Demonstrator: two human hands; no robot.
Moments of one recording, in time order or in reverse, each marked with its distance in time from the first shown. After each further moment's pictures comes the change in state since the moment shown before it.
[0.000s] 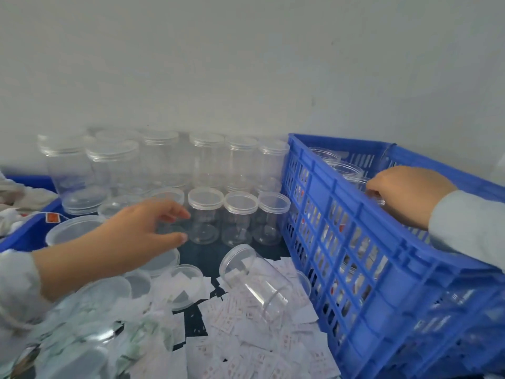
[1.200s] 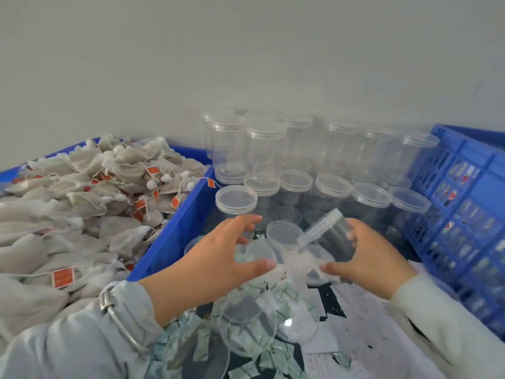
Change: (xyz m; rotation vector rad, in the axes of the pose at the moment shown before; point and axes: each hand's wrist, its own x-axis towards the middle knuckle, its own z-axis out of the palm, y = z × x) left_hand -0.108 -0.092 -0.030 -0.156 0.000 -0.125; right_hand 0.007 -0.282 0.017 1.036 -0.171 -0.032
